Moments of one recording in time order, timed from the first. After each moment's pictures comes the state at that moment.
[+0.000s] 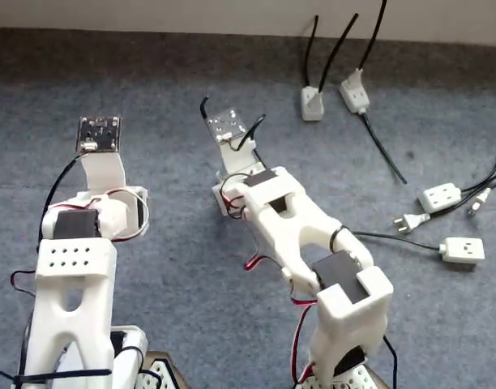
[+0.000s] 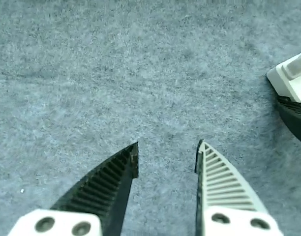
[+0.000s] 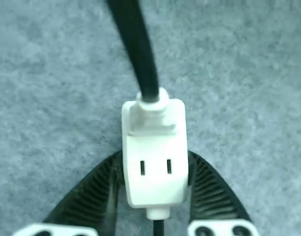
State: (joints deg) left arm -10.0 -42.3 50.7 58.3 2.2; right arm -29.9 15.9 20.6 32.6 2.6
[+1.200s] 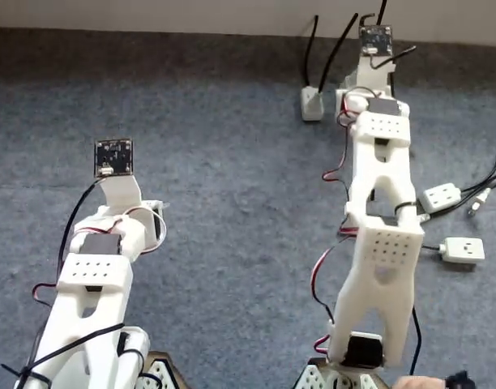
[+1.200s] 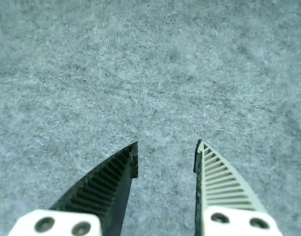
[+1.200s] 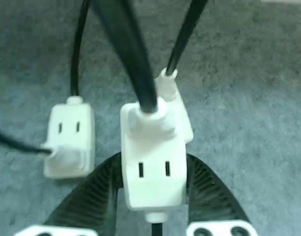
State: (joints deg) left arm -6.0 -42.5 67.7 35.4 7.3; right arm 3.8 49.2 -43.6 44.4 8.2
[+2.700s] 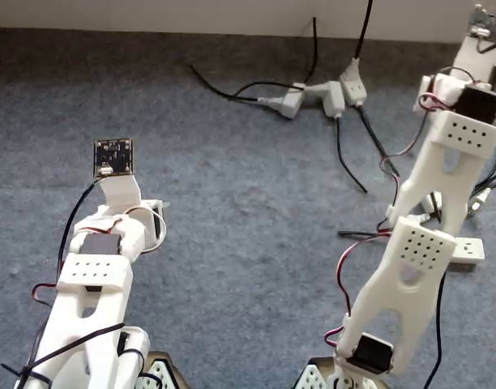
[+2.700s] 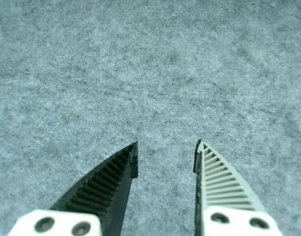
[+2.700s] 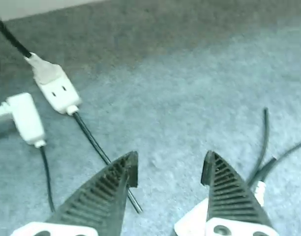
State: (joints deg) left arm -6.1 -42.5 67.7 35.0 7.3; right arm 20.1 53.5 -89.2 92.0 5.1
